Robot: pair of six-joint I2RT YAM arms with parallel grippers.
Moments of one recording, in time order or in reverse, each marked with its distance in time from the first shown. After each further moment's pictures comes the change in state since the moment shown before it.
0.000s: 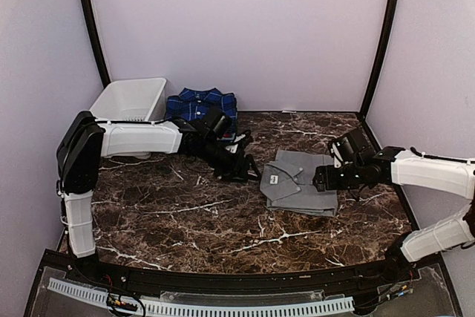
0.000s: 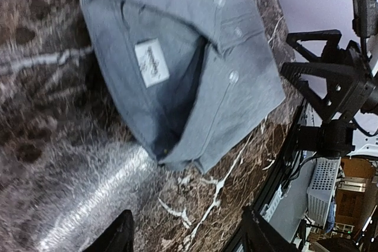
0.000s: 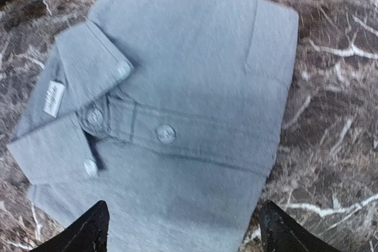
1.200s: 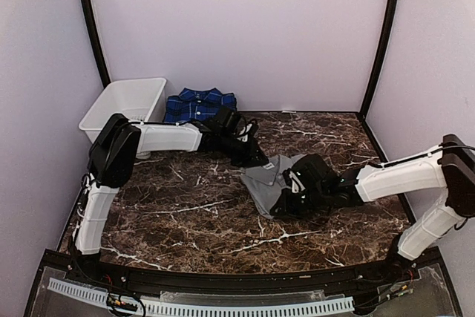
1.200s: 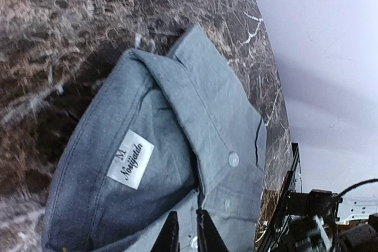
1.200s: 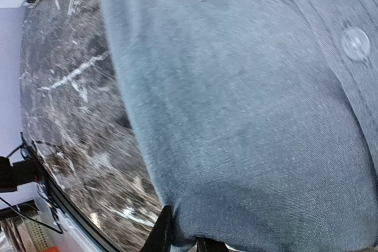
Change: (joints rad) left arm 0.033 0.264 0.198 0.235 -0.014 -0.150; right arm 0.345 0.209 -0.063 0.309 -0.307 0.502
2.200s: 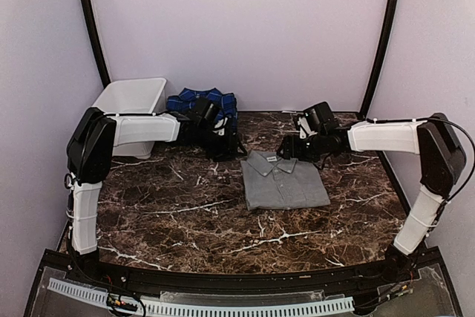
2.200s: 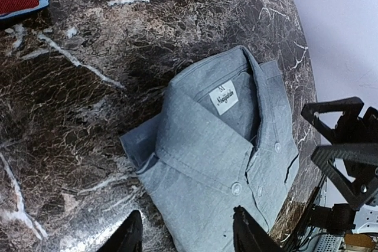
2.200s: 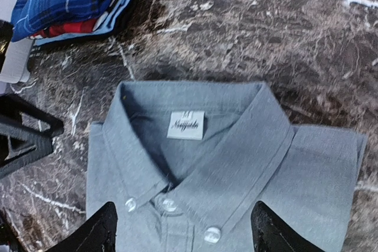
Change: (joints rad) left arm 0.113 -0.139 -0.091 -0.165 -0.128 0.076; right arm -0.353 0.231 0.419 -0.093 0.030 -0.435
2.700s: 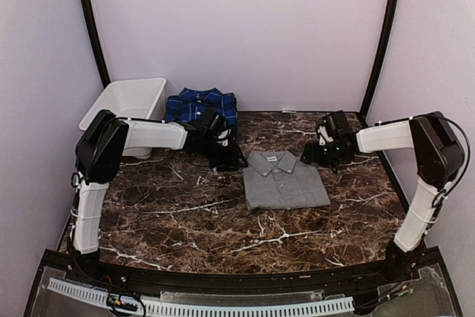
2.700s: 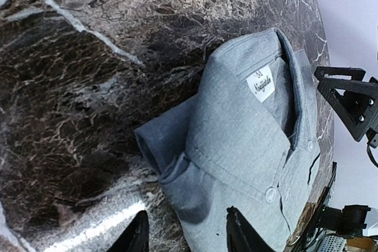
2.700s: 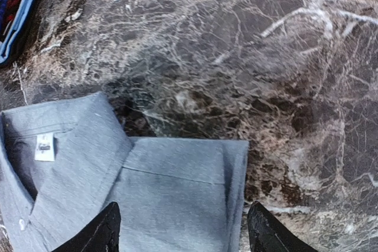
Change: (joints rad) left arm -0.020 0.066 -0.018 0.032 -0.008 -0.025; right arm -0.179 0.085 -0.044 0.033 0.053 -0.094
